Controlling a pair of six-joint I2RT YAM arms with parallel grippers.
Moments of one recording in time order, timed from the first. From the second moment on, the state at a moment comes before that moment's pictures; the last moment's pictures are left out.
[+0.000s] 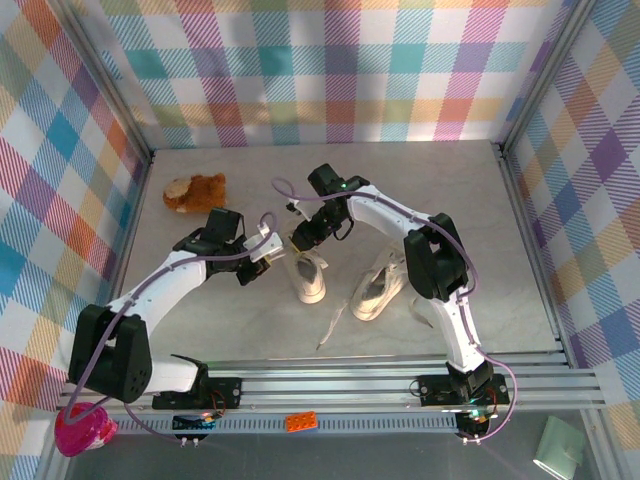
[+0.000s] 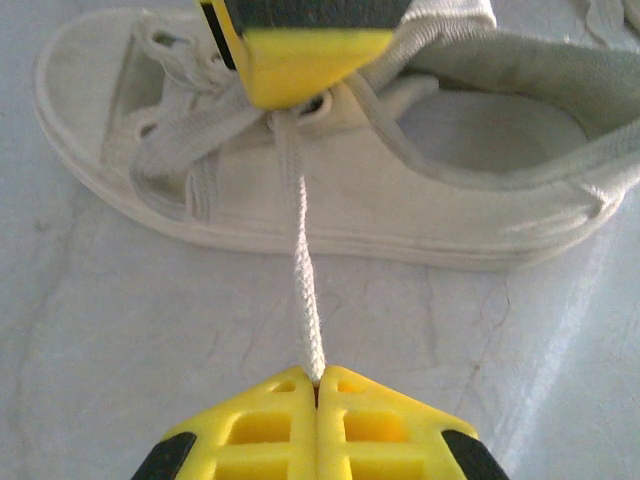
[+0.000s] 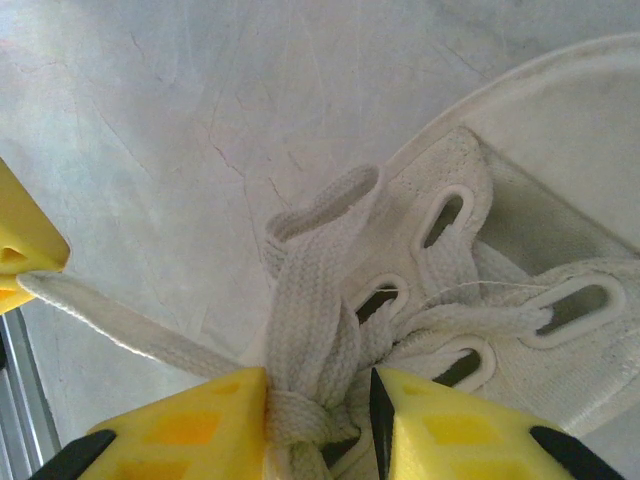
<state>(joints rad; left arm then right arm) -0.30 1.32 0.85 -0.55 0.35 0.71 0.65 2.21 1.87 -0.85 -0.58 -0.17</state>
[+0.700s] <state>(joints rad) -0.29 1.22 0.83 -0.61 0.27 0.51 0.59 2.07 1.75 -0.81 -0.57 -0.11</state>
